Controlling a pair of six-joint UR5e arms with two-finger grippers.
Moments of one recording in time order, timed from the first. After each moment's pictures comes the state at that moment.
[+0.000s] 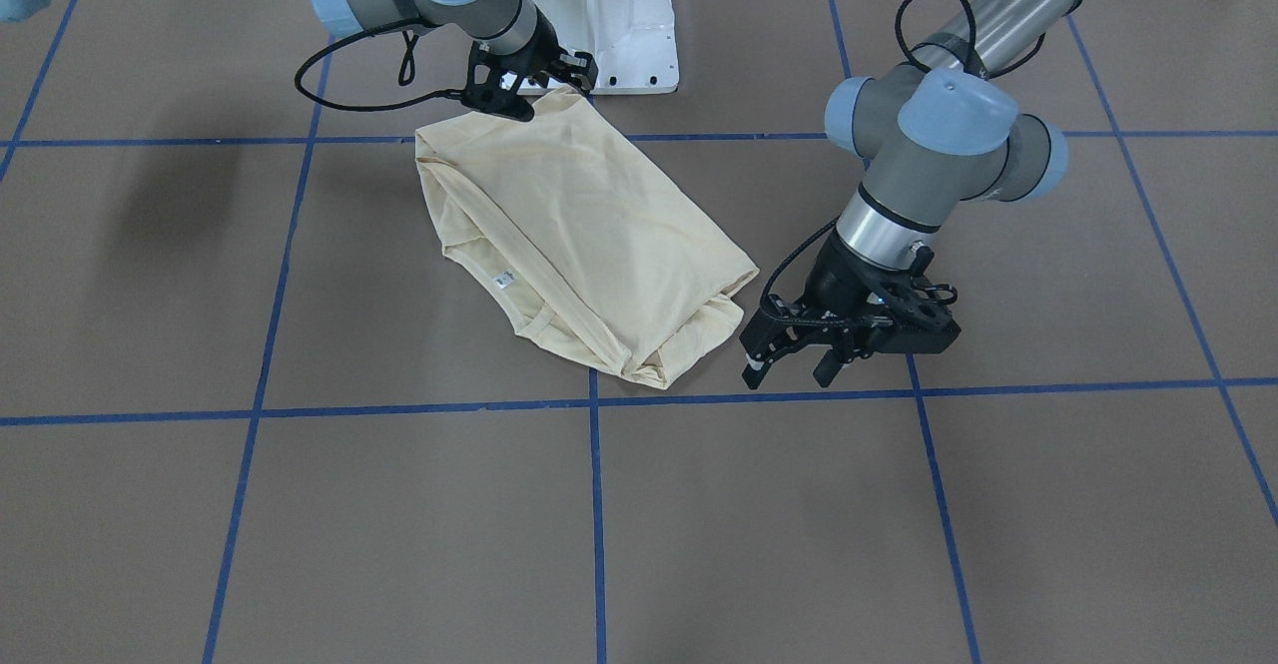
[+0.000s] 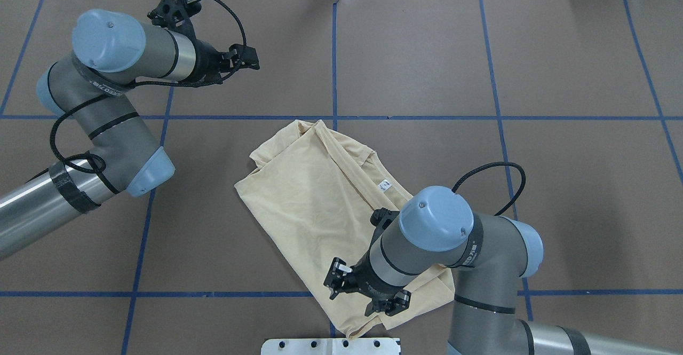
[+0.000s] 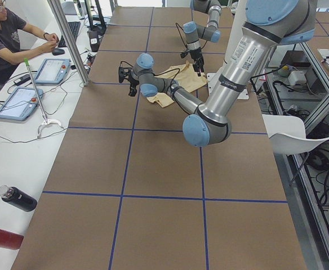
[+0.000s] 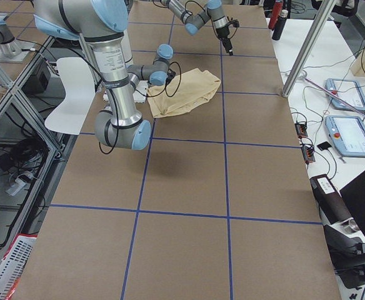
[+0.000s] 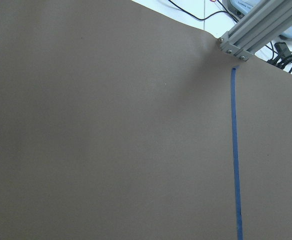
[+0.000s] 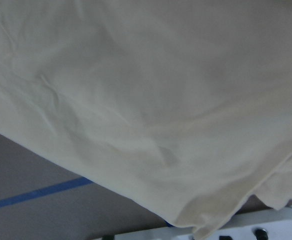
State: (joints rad) left arm -0.79 -2.13 -1.51 -2.27 -1.85 -1.39; right arm 0.31 -1.10 1.86 -1.26 2.13 1.87
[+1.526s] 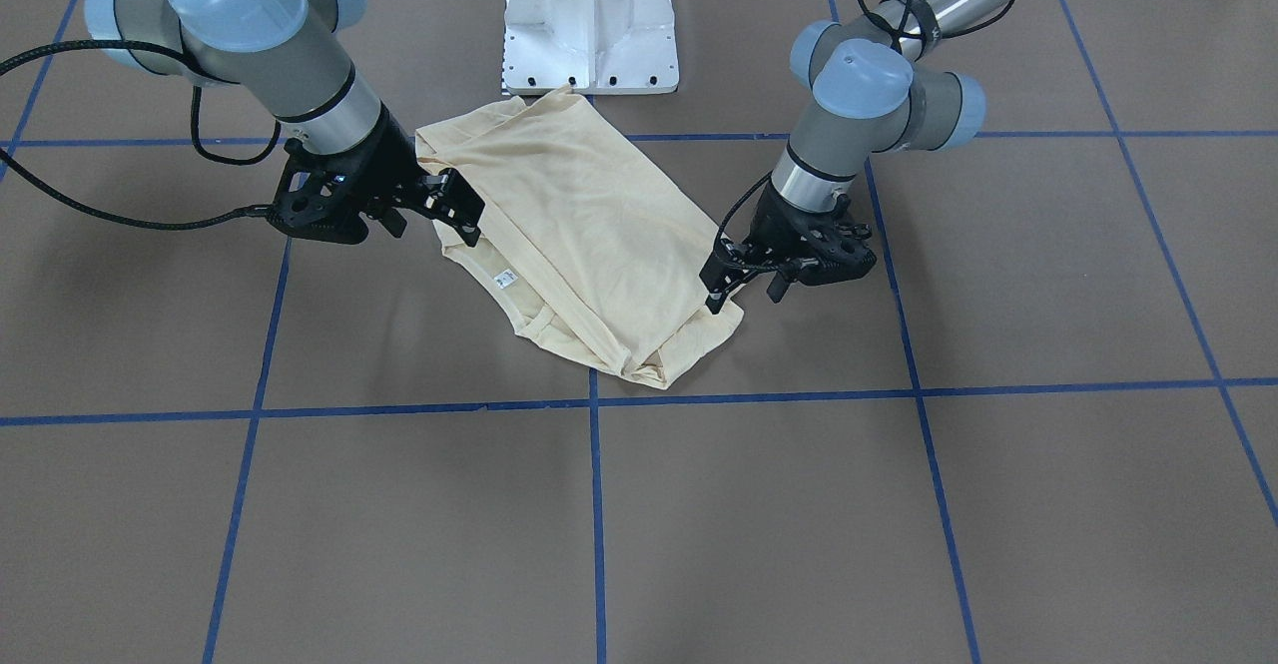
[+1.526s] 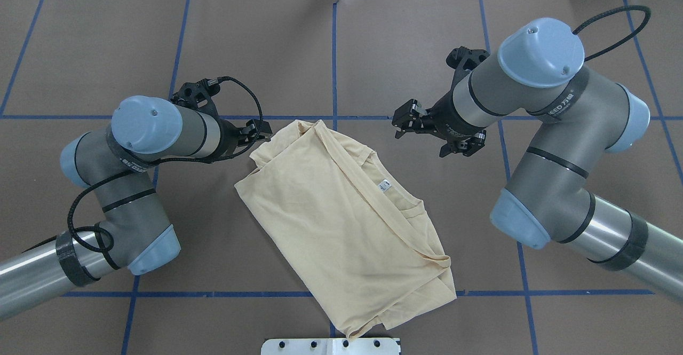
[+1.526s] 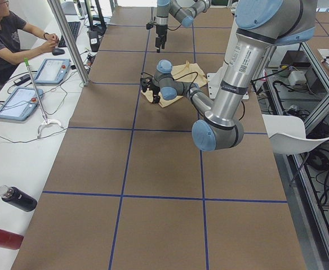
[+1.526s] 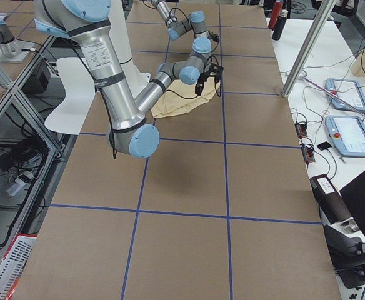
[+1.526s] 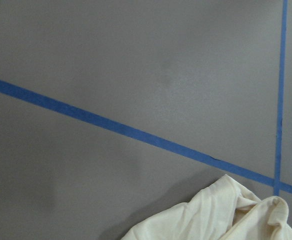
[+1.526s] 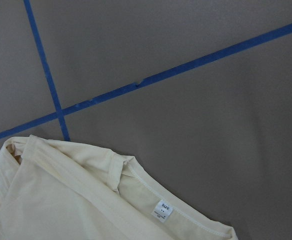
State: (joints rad) left arm -0.59 -2.03 -1.64 -2.08 -1.77 -1.58; right arm 0.72 -1.11 1.86 -1.40 2.11 1.46
